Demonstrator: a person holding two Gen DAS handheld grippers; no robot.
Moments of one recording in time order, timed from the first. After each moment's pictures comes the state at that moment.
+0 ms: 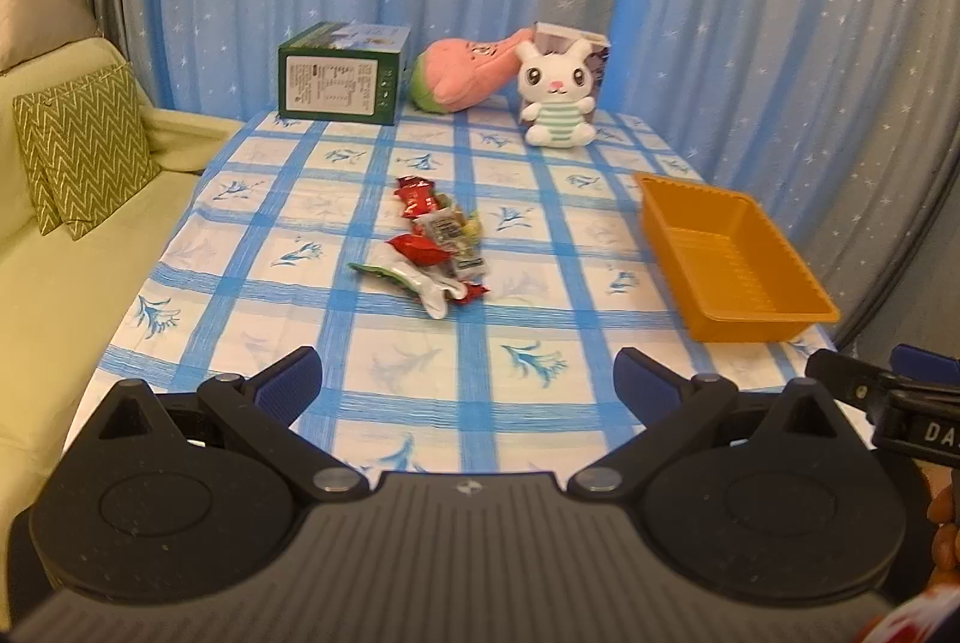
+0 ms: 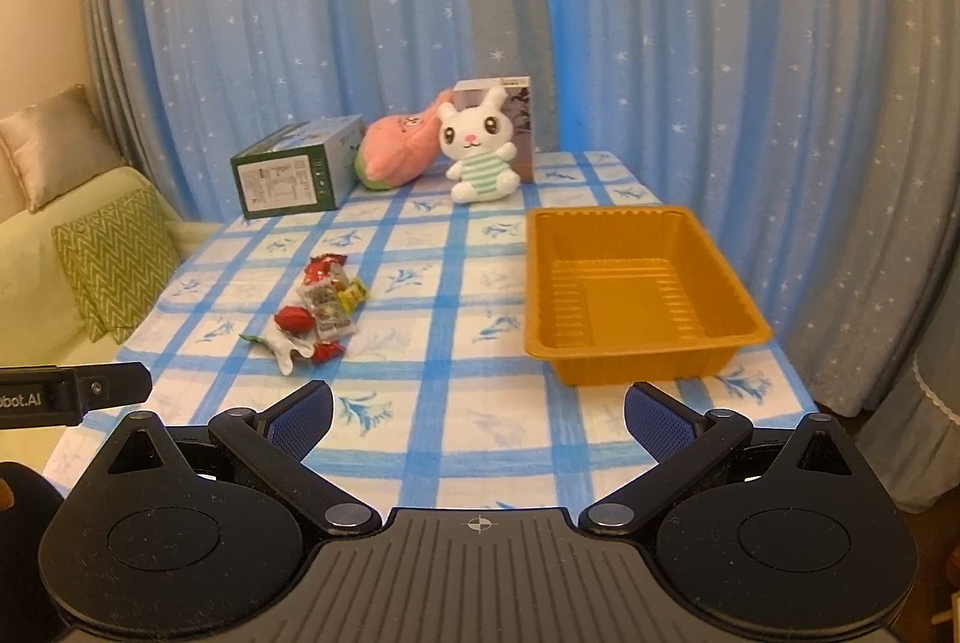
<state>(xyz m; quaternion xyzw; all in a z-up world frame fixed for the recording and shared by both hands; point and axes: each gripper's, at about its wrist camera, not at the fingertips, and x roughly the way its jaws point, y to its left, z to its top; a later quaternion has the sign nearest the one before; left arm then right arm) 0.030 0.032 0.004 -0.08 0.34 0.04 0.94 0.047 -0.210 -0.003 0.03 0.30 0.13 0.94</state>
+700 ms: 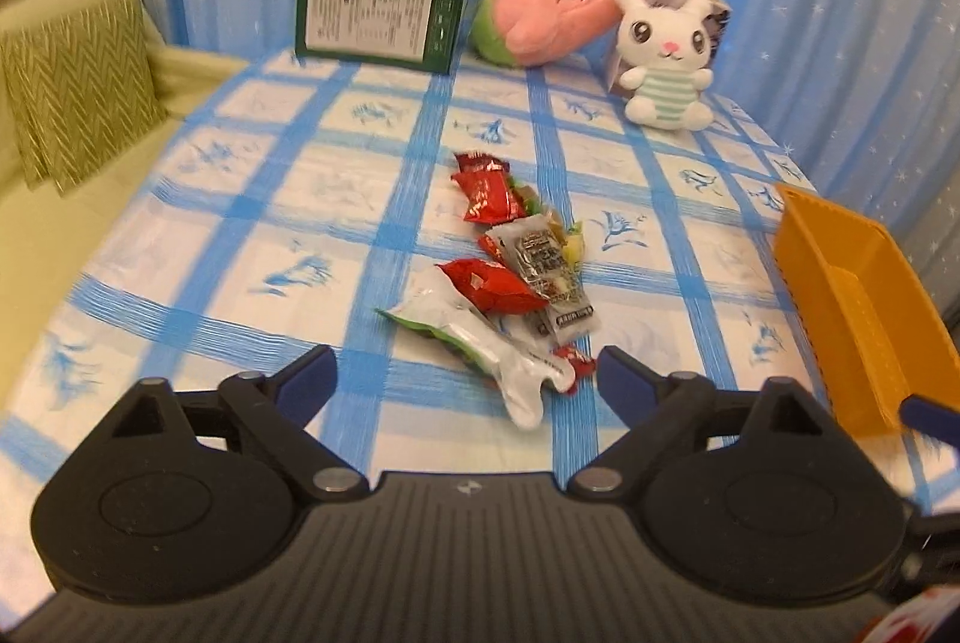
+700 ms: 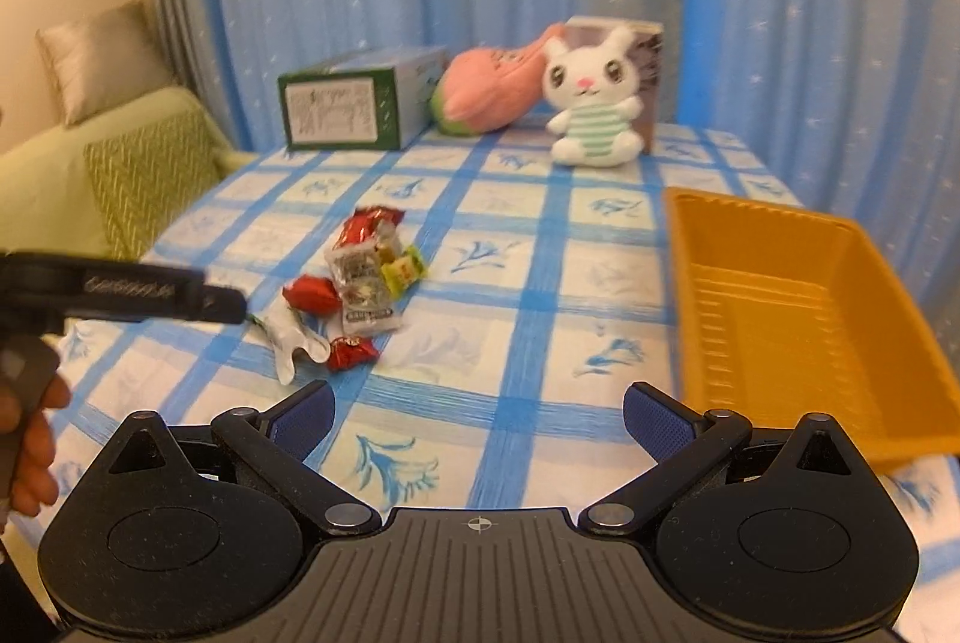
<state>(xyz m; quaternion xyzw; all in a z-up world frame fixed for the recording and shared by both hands) 0.201 0.103 -0.097 -0.13 0.38 0.07 0.91 0.185 -0.136 -0.090 -0.03 0.33 0.22 0.92</state>
